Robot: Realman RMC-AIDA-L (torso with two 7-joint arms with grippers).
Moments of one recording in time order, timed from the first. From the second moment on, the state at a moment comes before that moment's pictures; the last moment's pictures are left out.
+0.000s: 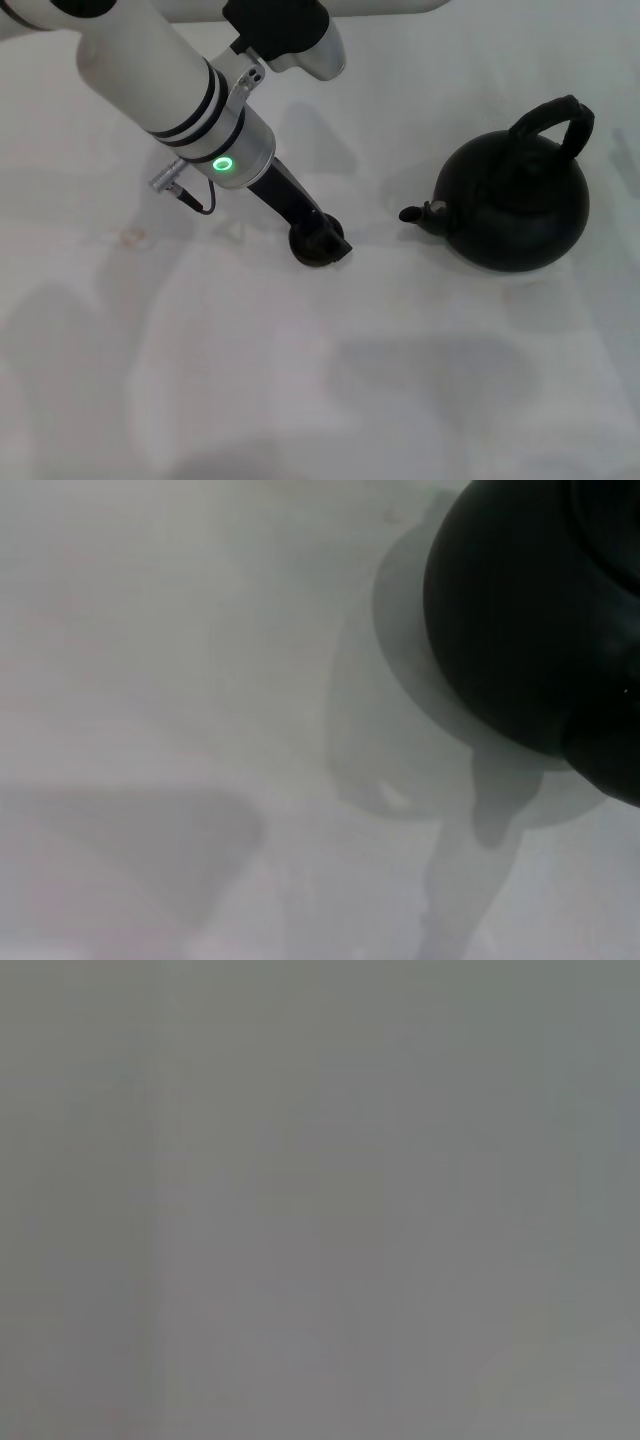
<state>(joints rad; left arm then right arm) -0.87 -2.08 1.71 0.84 -0.87 -1.17 0.67 0.19 2.03 -1.99 -0.24 0.44 -1.31 0.21</state>
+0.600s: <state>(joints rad) -0.81 -2.08 1.67 1.04 -0.88 -1.19 0.64 0.20 2.03 -1.99 -0.24 0.44 -1.31 0.21</state>
